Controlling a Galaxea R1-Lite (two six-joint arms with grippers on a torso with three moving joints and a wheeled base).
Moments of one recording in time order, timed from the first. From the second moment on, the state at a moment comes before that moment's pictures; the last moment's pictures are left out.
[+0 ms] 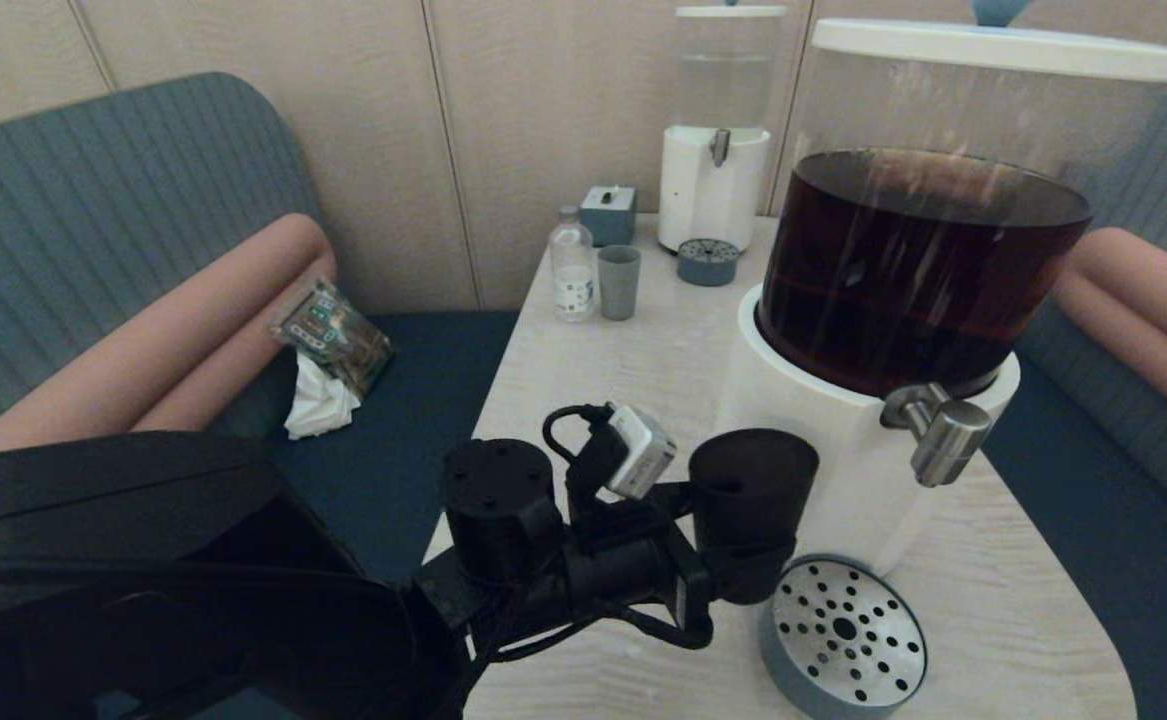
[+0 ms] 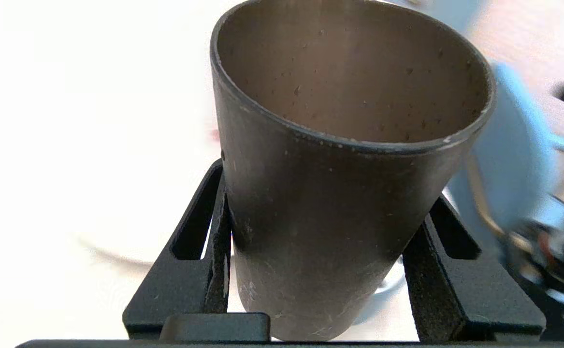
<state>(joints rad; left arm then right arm) -0.78 2.09 -0.74 -1.41 -0.44 -0.09 0.00 0.00 0.00 -0.03 0.01 -0.03</state>
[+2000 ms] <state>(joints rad) -0.32 2.40 -0.93 -1.52 -0.37 -0.06 0.00 0.00 0.00 -0.03 0.01 -0.03</state>
